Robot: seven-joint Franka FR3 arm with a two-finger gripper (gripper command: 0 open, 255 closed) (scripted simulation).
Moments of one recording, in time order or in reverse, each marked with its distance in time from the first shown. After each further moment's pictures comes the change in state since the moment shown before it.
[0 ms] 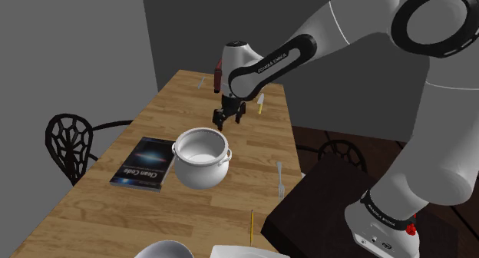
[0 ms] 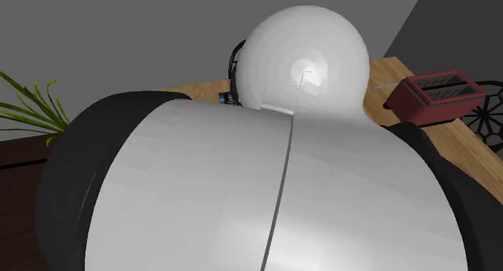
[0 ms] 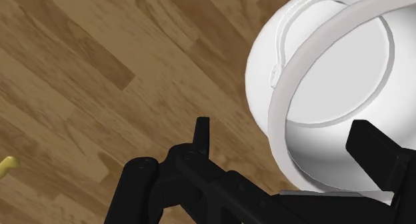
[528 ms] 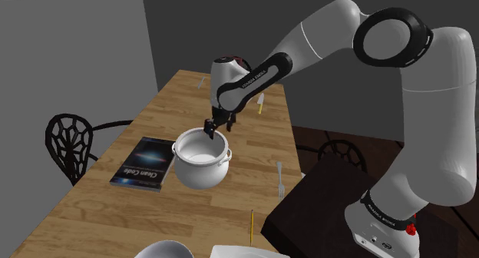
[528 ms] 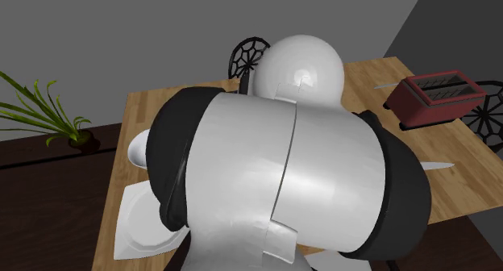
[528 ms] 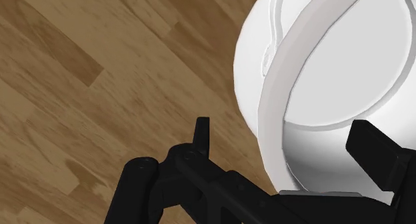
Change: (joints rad) arm 0.032 0.200 -0.015 0.146 -0.031 0.042 0.032
